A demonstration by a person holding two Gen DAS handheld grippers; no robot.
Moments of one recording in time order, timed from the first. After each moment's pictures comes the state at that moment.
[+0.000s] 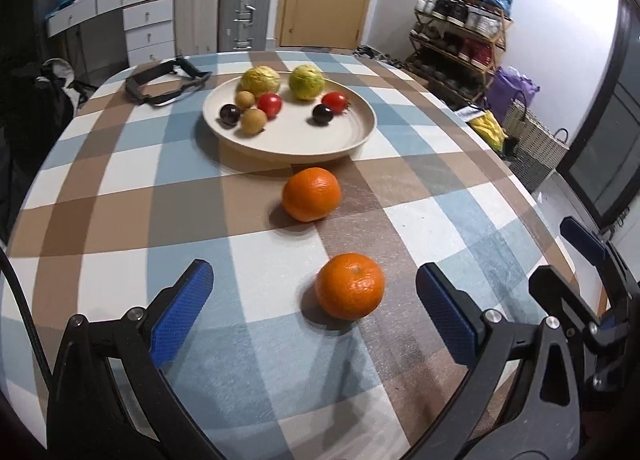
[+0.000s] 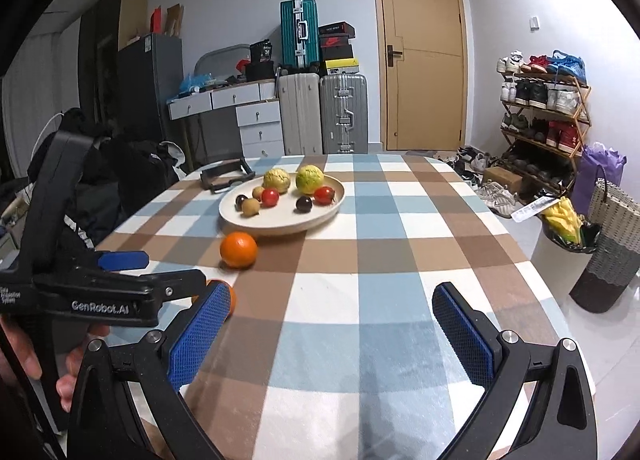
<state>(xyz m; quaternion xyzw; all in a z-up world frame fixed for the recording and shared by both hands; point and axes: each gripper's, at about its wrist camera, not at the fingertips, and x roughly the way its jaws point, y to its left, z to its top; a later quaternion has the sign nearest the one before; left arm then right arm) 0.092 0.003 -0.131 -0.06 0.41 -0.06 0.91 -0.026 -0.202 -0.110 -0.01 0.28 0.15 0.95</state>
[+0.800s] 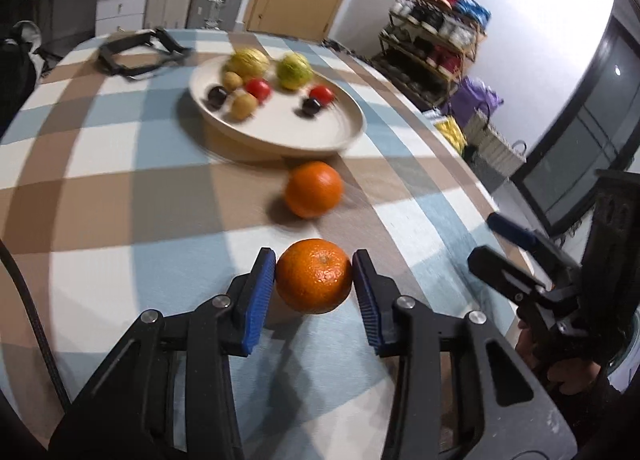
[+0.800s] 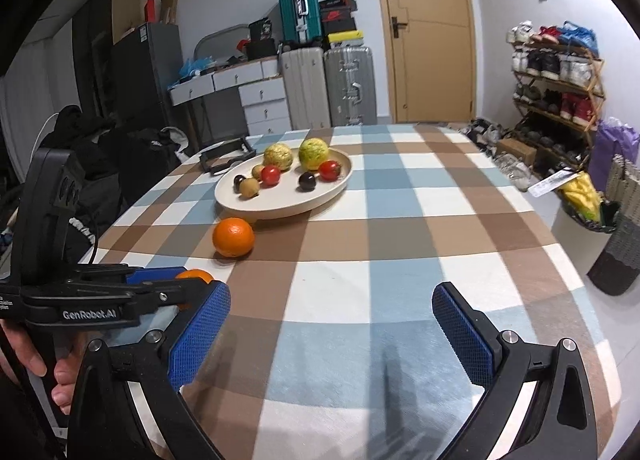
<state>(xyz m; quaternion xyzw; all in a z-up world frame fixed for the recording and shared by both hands) 0.103 0.053 -0.141 -0.14 0.42 -0.14 0.89 0.017 -0.192 -0.124 0.01 0.34 0.18 0.92</state>
